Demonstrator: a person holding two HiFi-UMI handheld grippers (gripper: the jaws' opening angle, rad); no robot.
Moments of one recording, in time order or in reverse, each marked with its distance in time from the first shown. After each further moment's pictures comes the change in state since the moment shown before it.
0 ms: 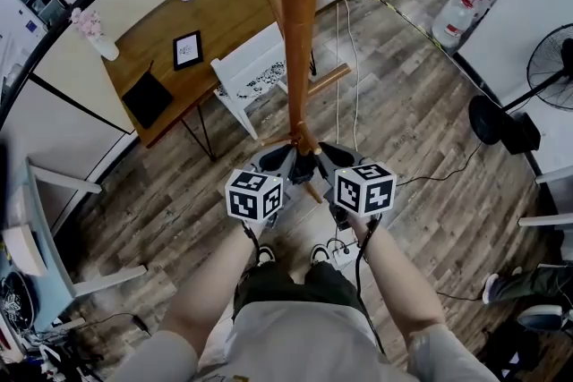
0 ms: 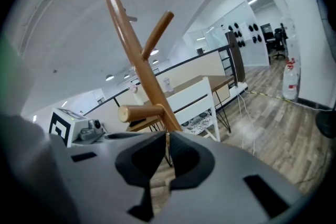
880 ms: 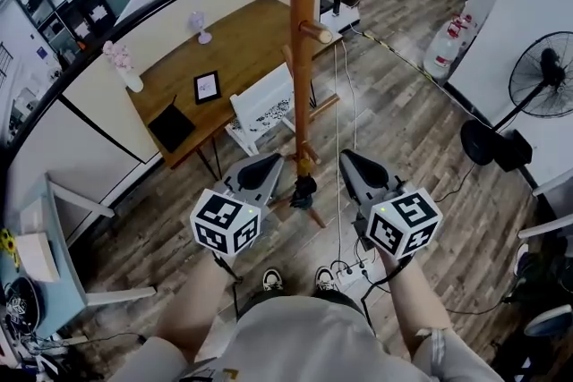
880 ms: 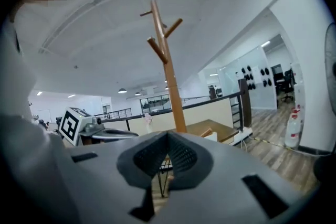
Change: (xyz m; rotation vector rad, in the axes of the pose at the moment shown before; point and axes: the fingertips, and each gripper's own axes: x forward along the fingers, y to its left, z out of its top) left arm -0.172 -0.096 0.158 0.272 -0.215 -0.074; right arm -0.183 0.122 0.138 -0.242 -0.327 0.026
